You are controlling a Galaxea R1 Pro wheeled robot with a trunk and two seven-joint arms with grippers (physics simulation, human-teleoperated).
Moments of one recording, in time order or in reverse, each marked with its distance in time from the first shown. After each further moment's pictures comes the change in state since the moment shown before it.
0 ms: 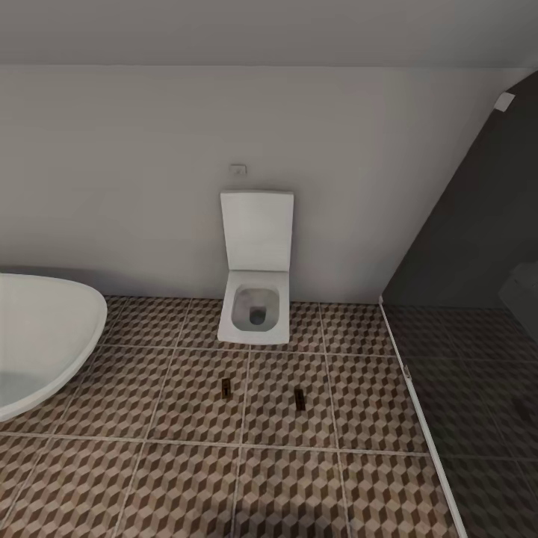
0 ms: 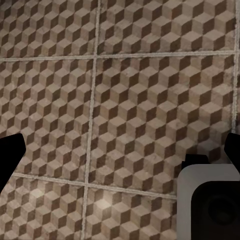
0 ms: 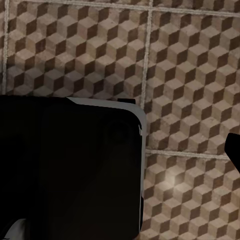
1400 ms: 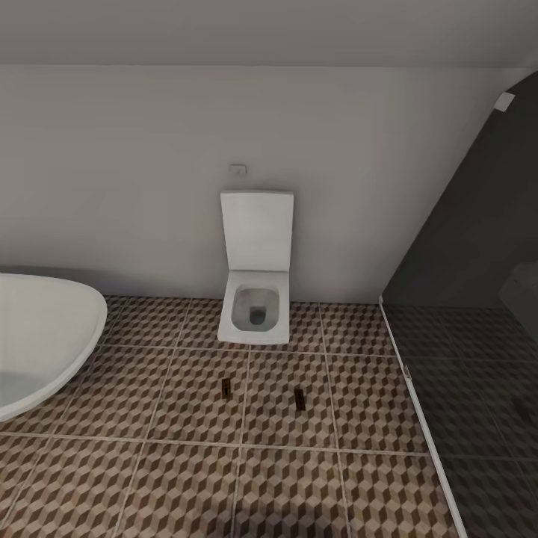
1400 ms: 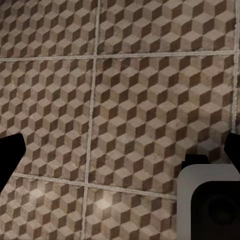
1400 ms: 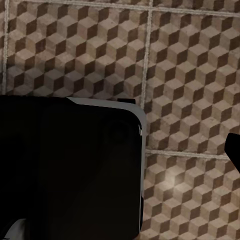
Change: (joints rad) left arm 0.000 0.000 0.000 0.000 0.000 0.000 0.000; right arm 0.000 0.000 0.000 0.000 0.000 0.000 0.000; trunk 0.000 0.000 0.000
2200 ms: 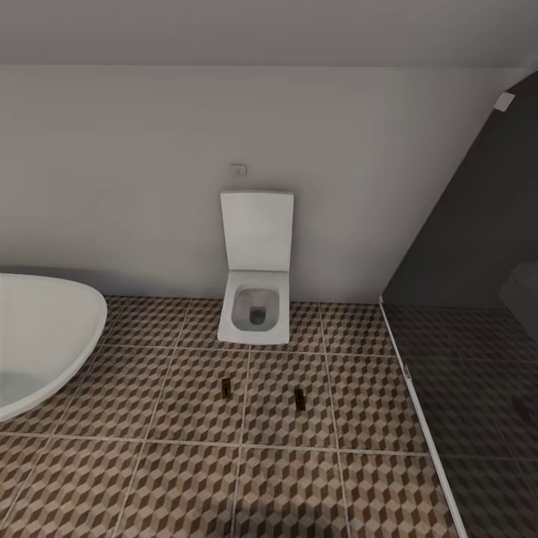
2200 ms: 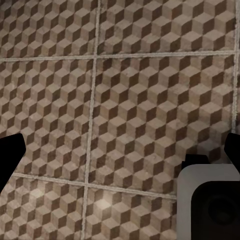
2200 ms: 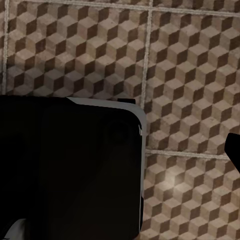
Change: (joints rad) left arm 0.000 0.000 0.000 0.000 0.000 0.000 0.000; right arm 0.000 0.000 0.000 0.000 0.000 0.000 0.000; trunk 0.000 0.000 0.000
